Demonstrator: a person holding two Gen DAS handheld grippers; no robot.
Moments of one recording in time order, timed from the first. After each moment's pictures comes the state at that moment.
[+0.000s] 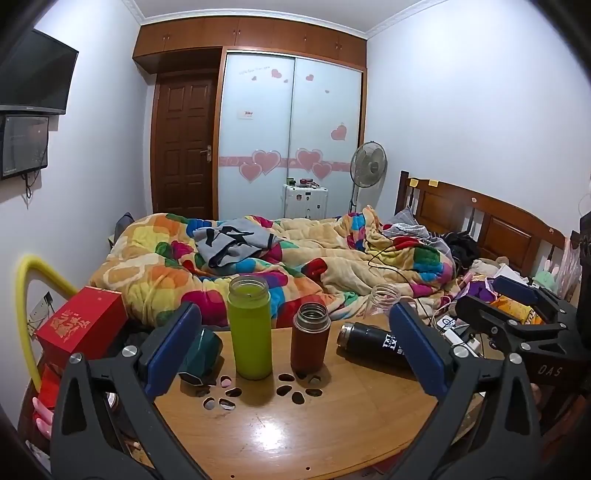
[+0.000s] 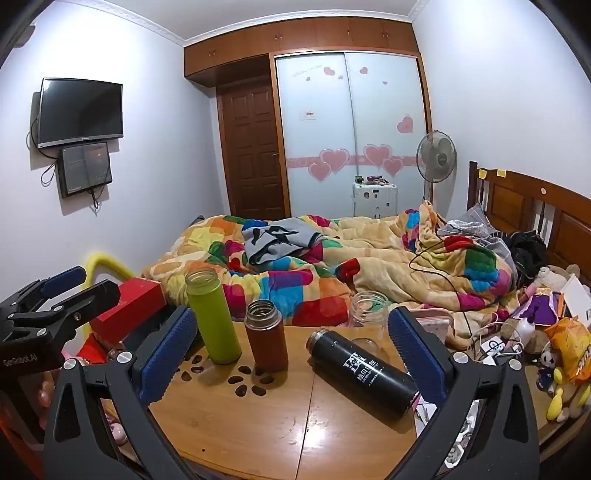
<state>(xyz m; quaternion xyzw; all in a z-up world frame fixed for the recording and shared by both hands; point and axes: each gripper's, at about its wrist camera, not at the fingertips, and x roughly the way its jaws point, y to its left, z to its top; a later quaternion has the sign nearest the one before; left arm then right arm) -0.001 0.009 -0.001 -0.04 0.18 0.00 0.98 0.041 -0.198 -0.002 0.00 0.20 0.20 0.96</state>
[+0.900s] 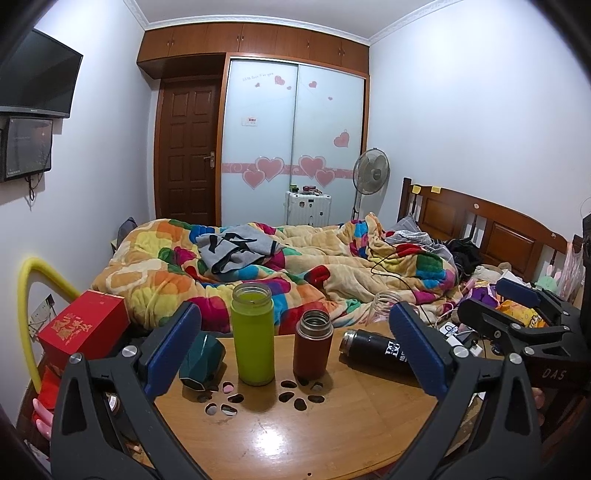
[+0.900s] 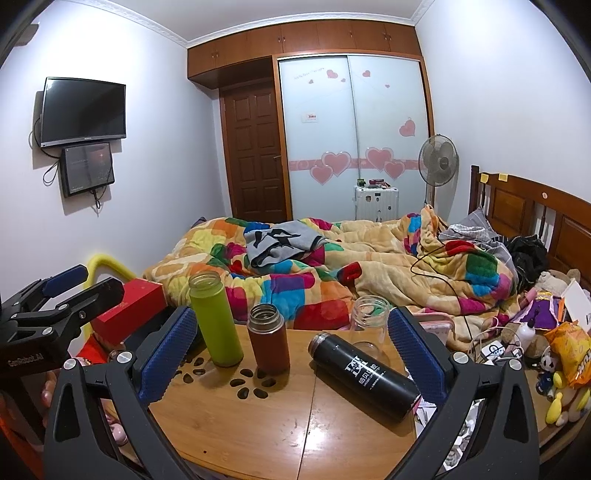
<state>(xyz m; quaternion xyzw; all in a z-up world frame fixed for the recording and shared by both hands) -0.003 0.008 0.002 -0.04 0.17 0.01 0.98 0.035 -0.194 0.004 0.00 0.19 0.21 0.96</state>
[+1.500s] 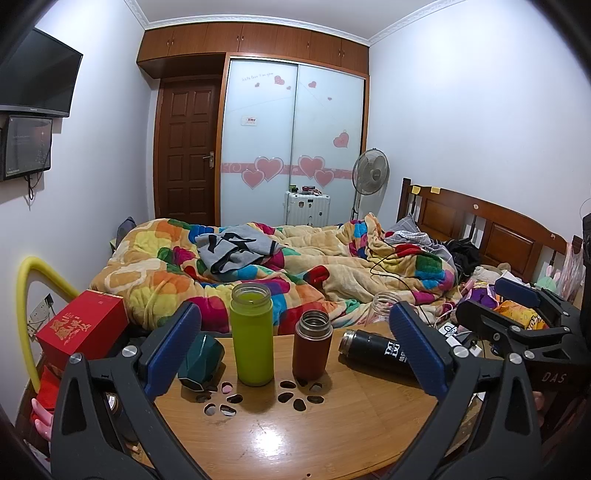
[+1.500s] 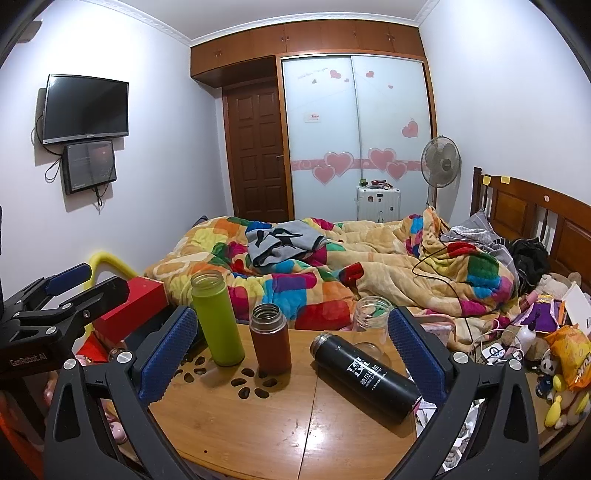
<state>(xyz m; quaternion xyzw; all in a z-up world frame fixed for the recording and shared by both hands) -0.003 0.006 0.002 -0.04 0.17 0.01 0.99 0.037 -0.191 0.004 0.00 0.19 0.21 0.96</state>
